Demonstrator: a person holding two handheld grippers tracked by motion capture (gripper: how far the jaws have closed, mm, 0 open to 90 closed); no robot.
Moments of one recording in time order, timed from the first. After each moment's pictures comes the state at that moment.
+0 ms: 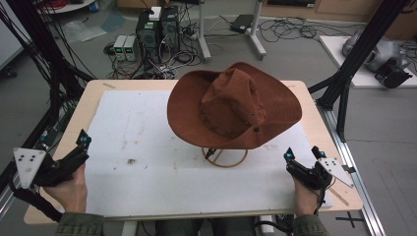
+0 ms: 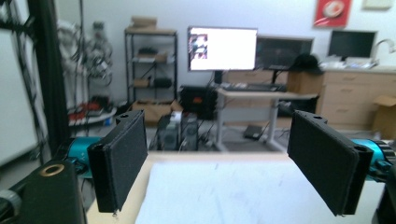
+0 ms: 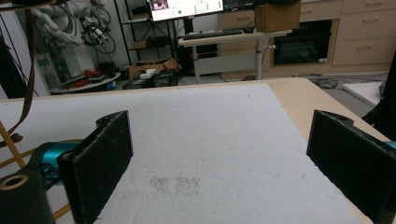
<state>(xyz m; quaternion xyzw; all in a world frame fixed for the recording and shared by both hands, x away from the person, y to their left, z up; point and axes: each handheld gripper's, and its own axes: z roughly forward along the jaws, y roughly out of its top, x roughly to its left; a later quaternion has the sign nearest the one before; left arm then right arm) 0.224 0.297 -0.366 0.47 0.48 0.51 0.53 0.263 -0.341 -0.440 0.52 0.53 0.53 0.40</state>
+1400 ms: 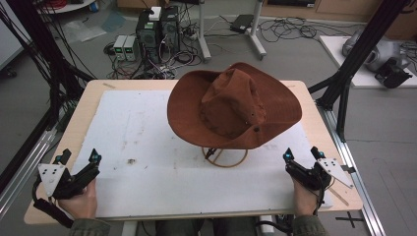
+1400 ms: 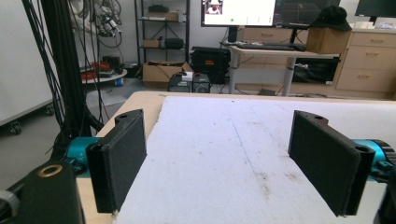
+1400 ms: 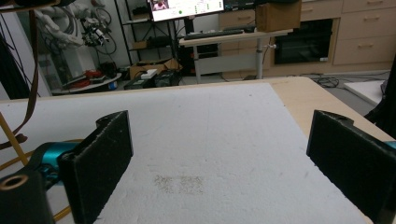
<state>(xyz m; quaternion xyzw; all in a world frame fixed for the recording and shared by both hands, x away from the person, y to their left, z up) 0.223 0.301 -0.432 0.49 0.53 0.48 0.50 0.262 -0.338 -0.441 0.52 0.53 0.54 0.40</state>
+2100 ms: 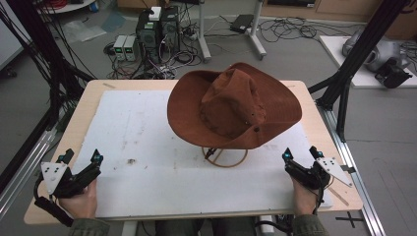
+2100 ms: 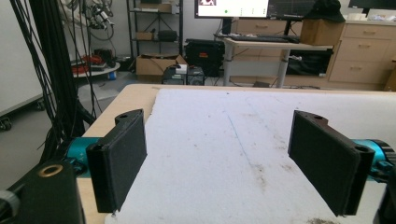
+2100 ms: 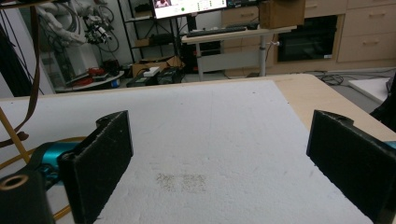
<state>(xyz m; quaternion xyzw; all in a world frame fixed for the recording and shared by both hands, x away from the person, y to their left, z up) 0.228 0.302 -0.435 0.51 0.52 0.47 0.50 0.265 -0.338 -0.442 0.52 0.53 0.54 0.39</state>
